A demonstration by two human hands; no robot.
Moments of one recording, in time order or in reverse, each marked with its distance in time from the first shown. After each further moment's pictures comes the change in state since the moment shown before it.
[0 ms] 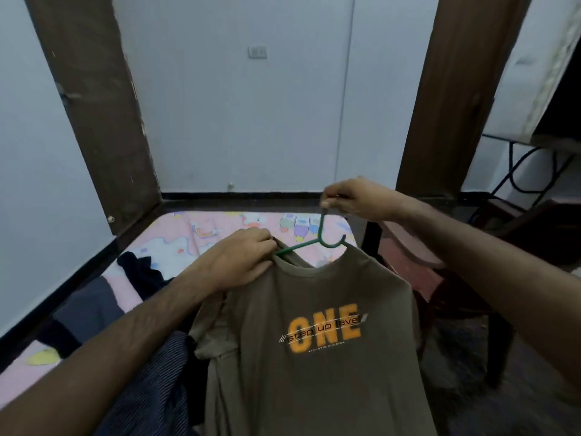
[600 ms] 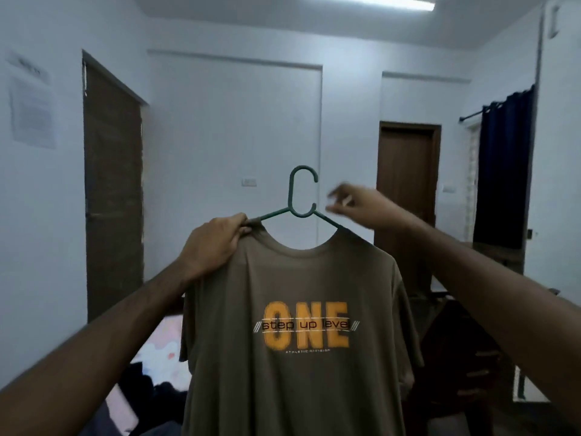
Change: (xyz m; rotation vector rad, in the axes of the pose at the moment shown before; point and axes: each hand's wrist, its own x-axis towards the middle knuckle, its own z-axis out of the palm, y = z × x) left_hand 0.023 0.035 -0.257 0.078 0.432 -0.360; right_hand -0.108 -0.150 -0.215 -0.039 0.458 0.059
